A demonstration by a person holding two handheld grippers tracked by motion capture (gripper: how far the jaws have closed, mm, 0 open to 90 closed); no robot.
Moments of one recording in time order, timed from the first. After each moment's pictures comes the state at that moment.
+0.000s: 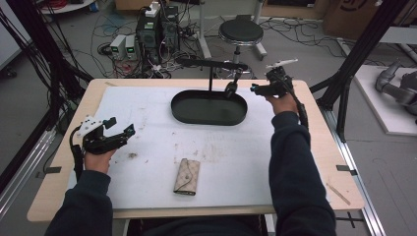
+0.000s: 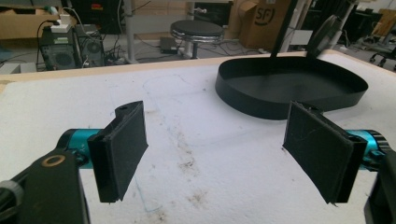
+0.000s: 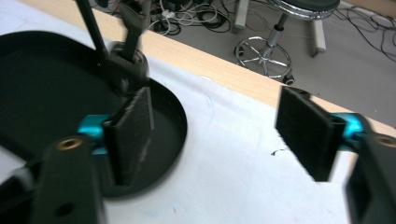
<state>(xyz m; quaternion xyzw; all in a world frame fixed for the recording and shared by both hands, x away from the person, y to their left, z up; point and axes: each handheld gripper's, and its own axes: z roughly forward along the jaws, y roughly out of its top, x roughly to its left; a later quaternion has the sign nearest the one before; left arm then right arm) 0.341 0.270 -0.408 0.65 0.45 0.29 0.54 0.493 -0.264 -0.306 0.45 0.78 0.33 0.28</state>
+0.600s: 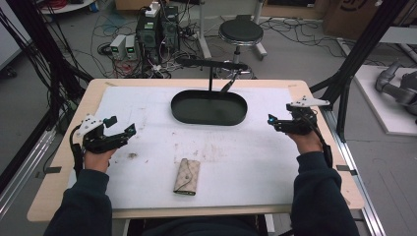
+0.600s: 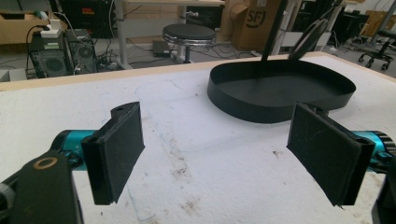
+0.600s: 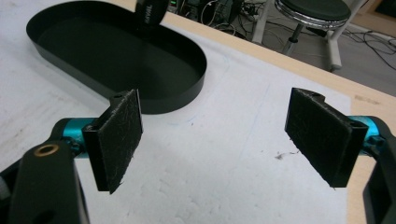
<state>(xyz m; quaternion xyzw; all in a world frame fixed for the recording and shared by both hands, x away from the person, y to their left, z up) 0.341 0.268 -0.404 0.65 0.44 0.29 0.55 0.389 -0.315 -0.349 0.42 0.77 0.39 0.29</state>
